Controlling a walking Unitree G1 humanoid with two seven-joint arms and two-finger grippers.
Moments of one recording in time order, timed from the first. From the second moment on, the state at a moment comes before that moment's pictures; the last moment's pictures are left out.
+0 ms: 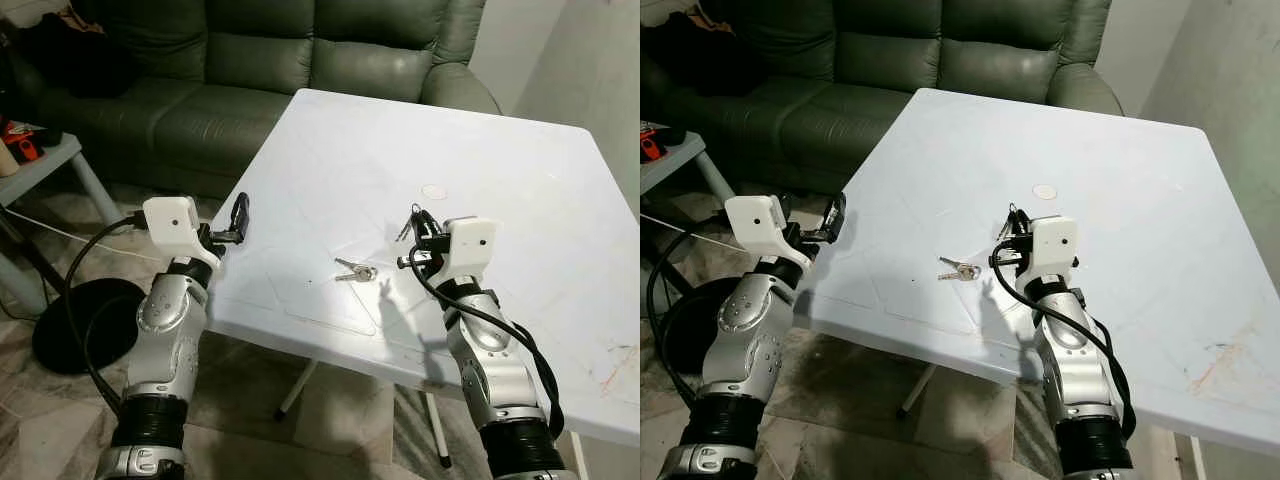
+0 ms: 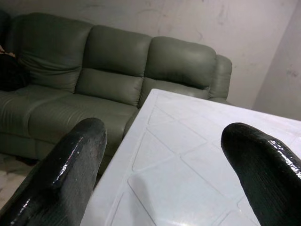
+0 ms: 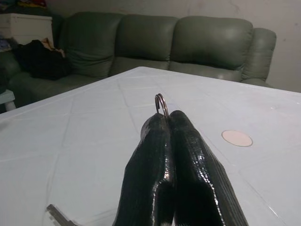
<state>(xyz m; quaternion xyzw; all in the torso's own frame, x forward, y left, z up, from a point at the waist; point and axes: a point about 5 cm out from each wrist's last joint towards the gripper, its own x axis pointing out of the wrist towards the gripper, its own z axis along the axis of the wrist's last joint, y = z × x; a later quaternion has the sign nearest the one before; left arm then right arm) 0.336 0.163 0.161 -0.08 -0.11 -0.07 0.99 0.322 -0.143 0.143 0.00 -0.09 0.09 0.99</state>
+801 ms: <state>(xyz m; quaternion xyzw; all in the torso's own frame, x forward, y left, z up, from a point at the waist) 0.338 0.164 0.155 -0.11 -0.09 -0.05 0.99 0.321 -0.143 0.140 -0.01 -0.08 0.10 0.99</state>
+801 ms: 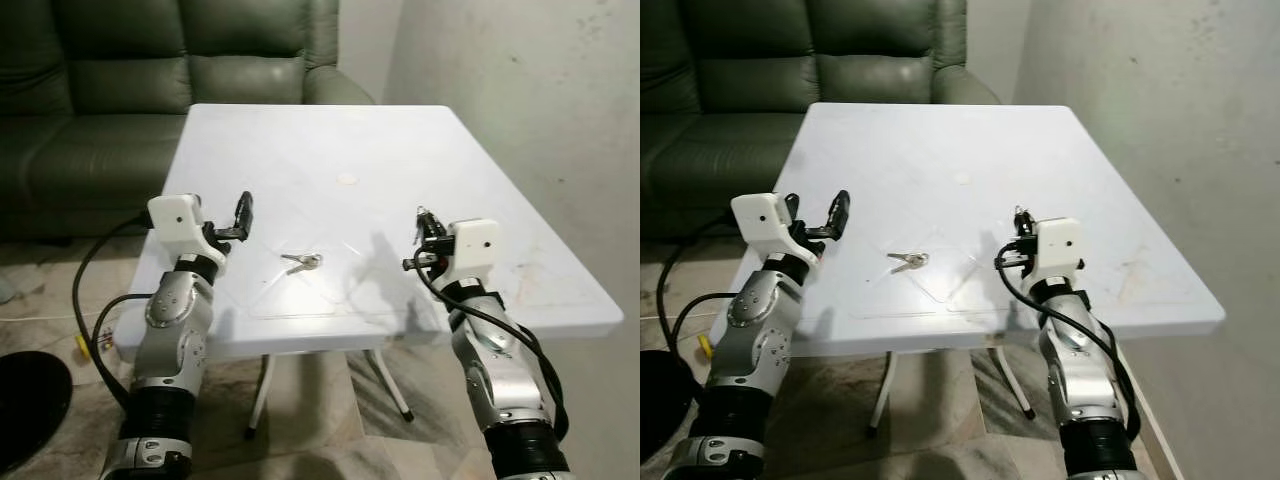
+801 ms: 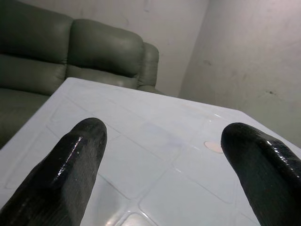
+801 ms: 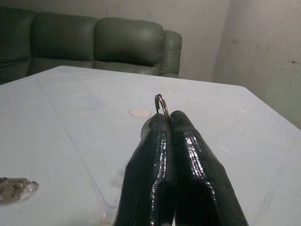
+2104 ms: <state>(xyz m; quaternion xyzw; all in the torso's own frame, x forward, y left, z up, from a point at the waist) 0.332 0.173 0.145 -0.08 -0.06 -0.05 0.99 0.312 -0.140 0.133 -0.01 -0.07 0.10 0.99</state>
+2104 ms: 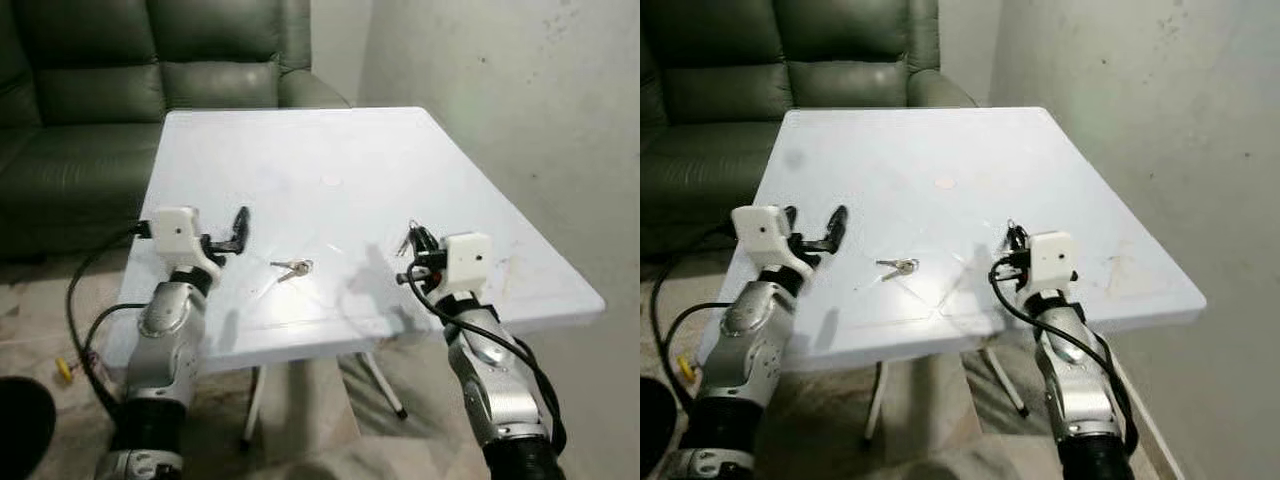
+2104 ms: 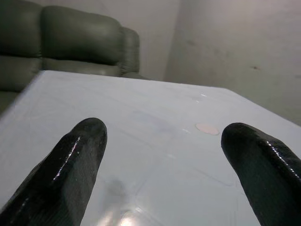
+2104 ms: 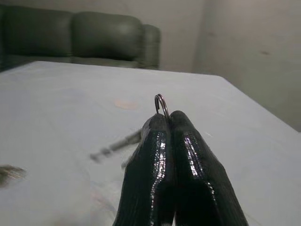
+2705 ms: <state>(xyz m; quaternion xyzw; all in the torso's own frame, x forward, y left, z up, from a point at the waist) 0.332 0.168 0.143 -0.08 -0.05 -0.05 0.99 0.311 -0.141 0.131 -0.01 -0.06 0.10 0.99</state>
